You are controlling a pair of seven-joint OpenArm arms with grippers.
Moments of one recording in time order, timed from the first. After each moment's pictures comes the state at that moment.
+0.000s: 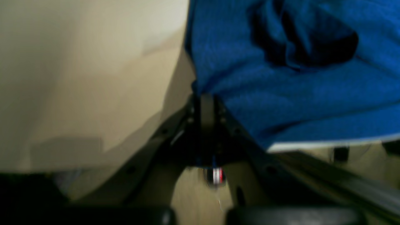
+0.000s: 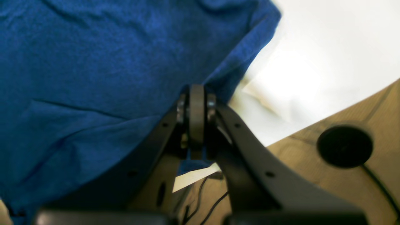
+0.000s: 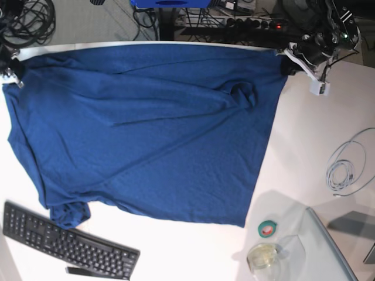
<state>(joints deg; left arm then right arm) 20.8 -5.9 -36.6 88.3 -23.1 -41.0 54.8 -13.9 3.6 51.4 86.7 27.6 13.4 -58.6</state>
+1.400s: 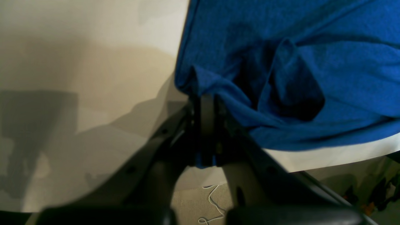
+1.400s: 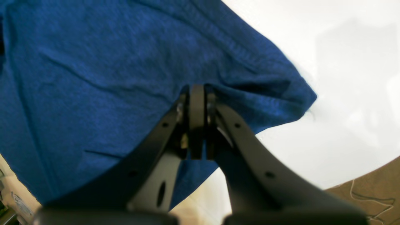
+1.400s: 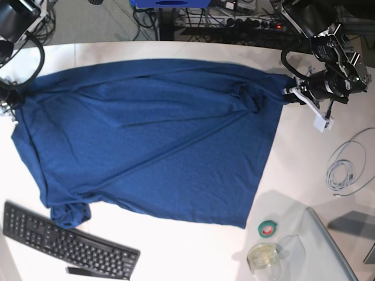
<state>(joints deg) 2.1 -5.0 -44.4 82.0 -23.5 -41.0 75.6 -0.9 9.1 47.4 74.7 27.6 0.8 -63.6</state>
